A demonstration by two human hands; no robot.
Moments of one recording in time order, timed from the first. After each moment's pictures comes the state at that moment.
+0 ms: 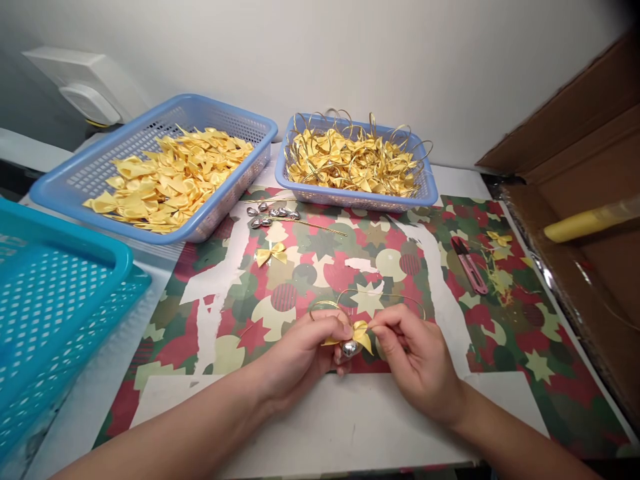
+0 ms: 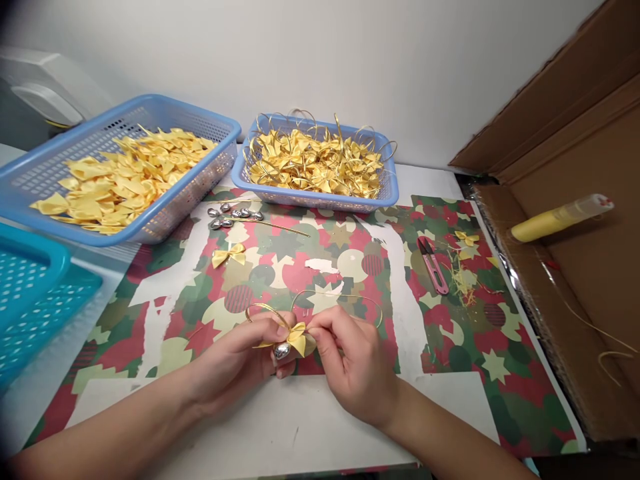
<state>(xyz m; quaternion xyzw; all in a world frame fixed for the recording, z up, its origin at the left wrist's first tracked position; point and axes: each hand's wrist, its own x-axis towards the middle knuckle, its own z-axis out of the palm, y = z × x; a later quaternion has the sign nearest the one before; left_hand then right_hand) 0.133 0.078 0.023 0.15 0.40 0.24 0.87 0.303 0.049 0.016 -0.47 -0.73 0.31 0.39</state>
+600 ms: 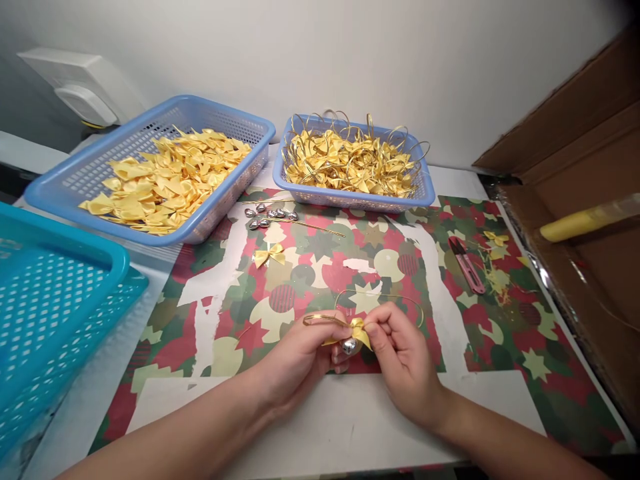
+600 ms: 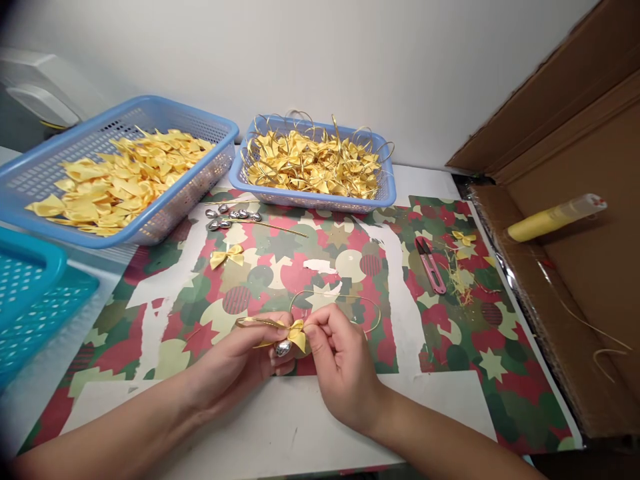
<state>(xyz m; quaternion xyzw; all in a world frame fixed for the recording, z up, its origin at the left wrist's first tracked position) 0.136 0.076 0.023 0.13 0.39 0.26 0.87 0.288 0.040 0.003 -0.50 -0.61 0.44 0.43</state>
